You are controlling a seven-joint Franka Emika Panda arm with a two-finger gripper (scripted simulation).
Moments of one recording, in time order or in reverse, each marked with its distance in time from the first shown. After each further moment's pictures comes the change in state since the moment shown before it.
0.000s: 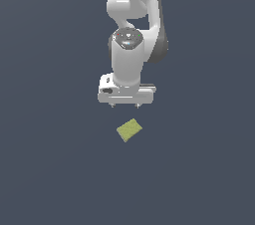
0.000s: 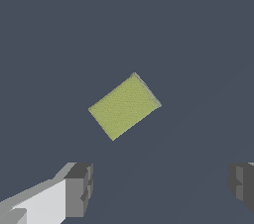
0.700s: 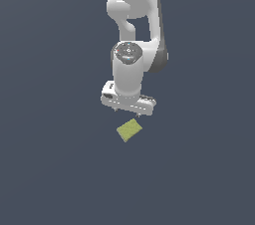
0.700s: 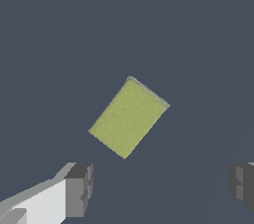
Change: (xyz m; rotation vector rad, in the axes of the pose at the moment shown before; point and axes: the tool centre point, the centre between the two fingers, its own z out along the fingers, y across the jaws) arm 0.011 -0.008 0.032 0.022 -0.003 0.258
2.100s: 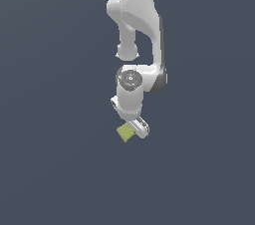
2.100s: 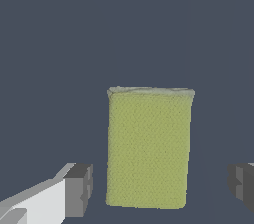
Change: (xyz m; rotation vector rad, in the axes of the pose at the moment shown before) arm 0.014 -0.016 0.079 0.019 -0.002 0.622
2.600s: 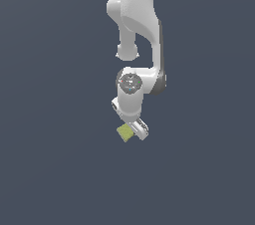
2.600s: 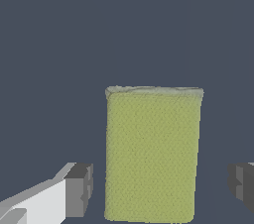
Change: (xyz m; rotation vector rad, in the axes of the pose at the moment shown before) arm 0.000 0.000 0.013 0.001 0.001 0.009
